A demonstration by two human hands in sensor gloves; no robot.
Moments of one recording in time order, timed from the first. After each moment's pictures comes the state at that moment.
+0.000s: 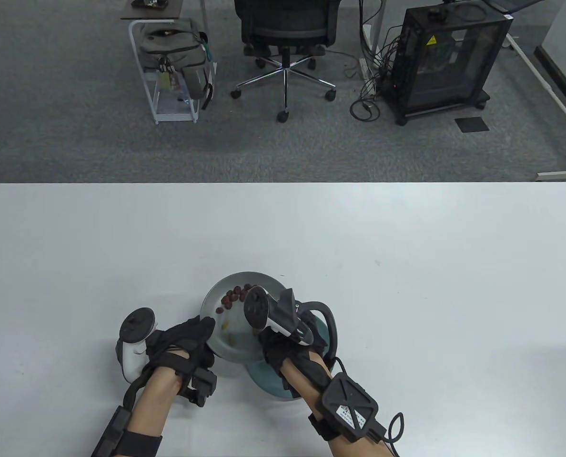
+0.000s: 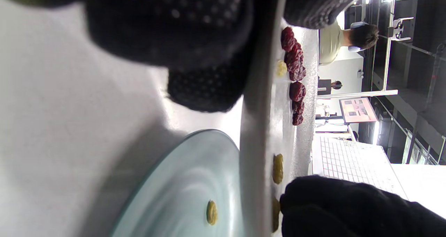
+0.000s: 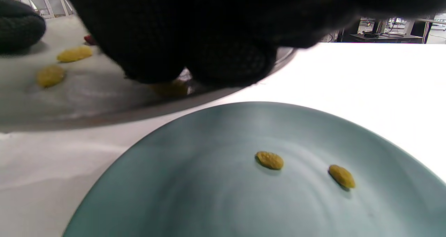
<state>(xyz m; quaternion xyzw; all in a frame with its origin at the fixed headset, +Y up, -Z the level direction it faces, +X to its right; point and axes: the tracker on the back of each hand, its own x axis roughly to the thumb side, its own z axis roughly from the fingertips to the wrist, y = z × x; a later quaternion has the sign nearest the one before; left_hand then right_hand) -0.252 -0.763 -0.344 -0.14 0.04 0.65 0.75 -0.025 -0.663 -0.347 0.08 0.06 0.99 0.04</state>
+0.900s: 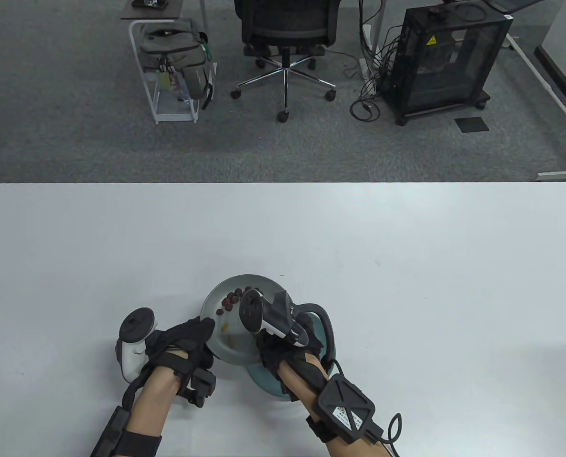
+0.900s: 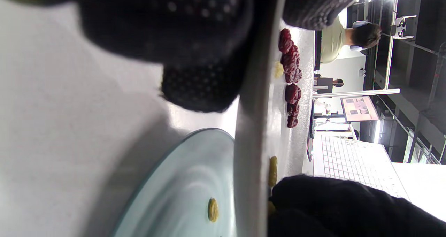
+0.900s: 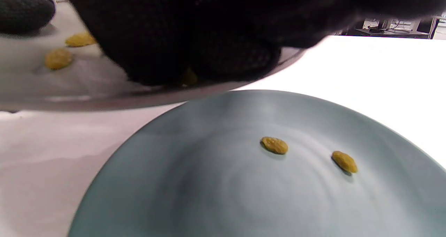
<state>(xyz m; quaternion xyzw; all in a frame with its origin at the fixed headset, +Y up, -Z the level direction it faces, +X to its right) -0.253 -0.763 -0.343 -0.14 0.04 0.65 0.74 -0.033 -0.669 -0.345 0.09 0.08 0.99 0.02</state>
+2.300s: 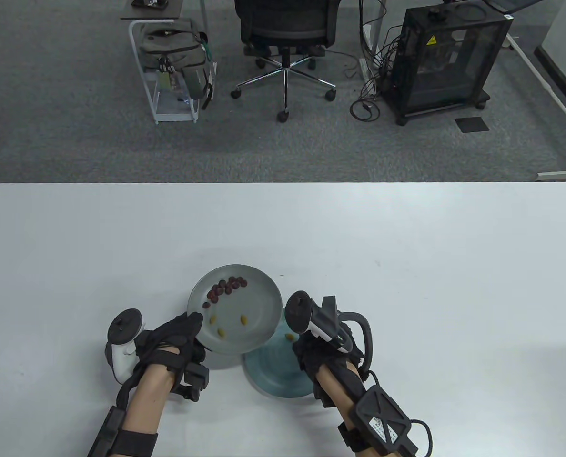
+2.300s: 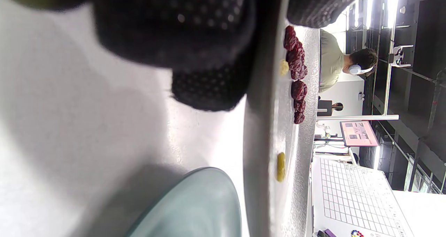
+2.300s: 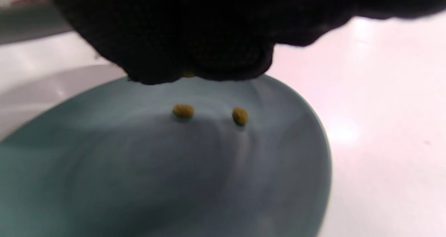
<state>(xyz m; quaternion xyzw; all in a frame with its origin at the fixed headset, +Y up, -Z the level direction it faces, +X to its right) -0.271 -0.763 -0.344 -0.11 0.07 0.67 0.73 0.042 -0.689 -0.343 0.02 0.10 0.99 0.06</state>
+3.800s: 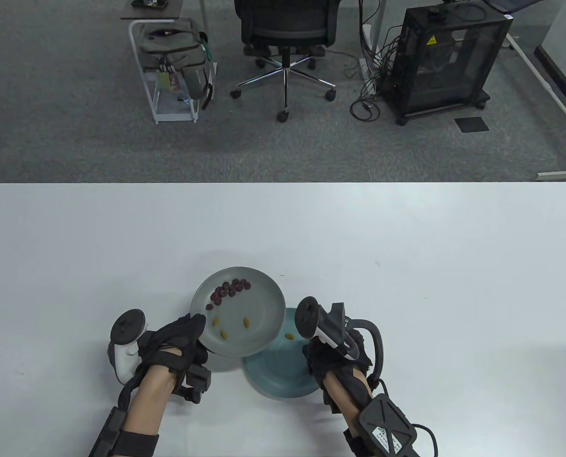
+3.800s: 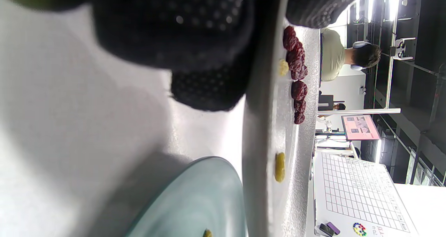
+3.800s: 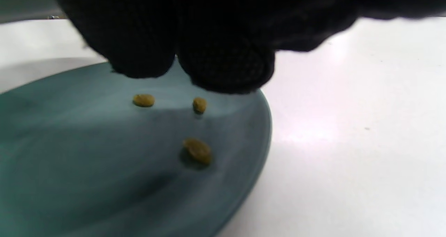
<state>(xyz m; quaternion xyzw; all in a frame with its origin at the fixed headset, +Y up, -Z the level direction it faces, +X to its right) -0.266 -0.764 -0.344 -0.12 0.06 0.66 0.74 0.057 -0.685 -0.333 -0.01 0.09 0.99 0.05</state>
